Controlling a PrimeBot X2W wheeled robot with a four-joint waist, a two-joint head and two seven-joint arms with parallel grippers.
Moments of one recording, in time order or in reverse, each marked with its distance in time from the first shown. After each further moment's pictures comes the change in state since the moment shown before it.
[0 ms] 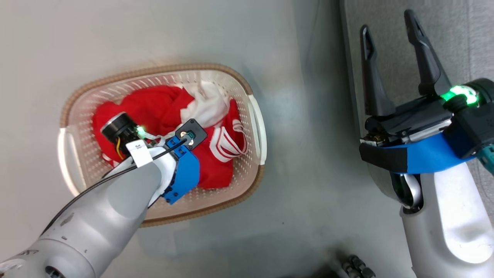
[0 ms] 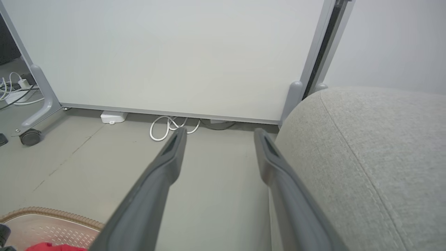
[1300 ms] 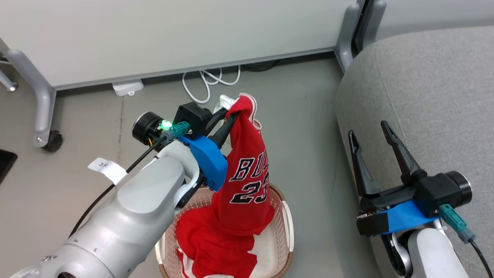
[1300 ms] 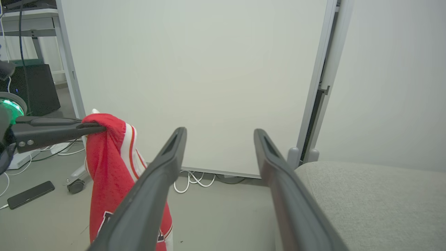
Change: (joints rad) left arm 0.052 -0.068 0.130 -0.114 -0.316 0.001 -0.354; right arm 0.294 0.000 -0.026 0.123 -0.025 0.000 0.000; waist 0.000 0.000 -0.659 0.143
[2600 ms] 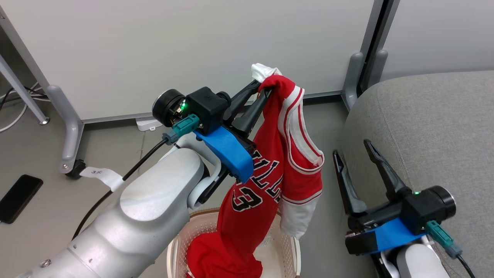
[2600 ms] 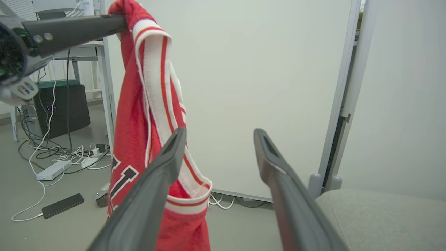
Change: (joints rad) left arm 0.053 0.034 0.180 -0.403 0.096 0.066 0.022; right arm 0.084 0.000 0.057 -0.023 0.028 0.000 0.000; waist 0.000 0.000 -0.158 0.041
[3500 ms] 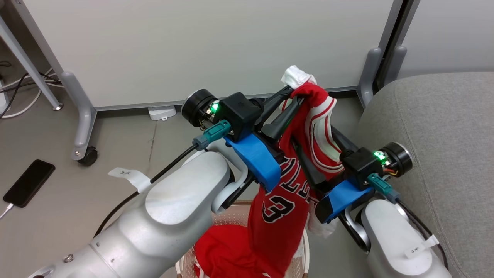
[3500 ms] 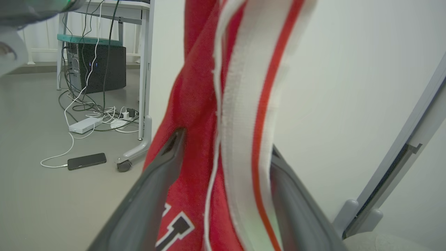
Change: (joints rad) left arm -0.021 -0.065 -0.050 -0.012 0.012 -0.006 -0.002; right arm -0.319 -0.025 0.185 0.328 -0.054 0.000 0.000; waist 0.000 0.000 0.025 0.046
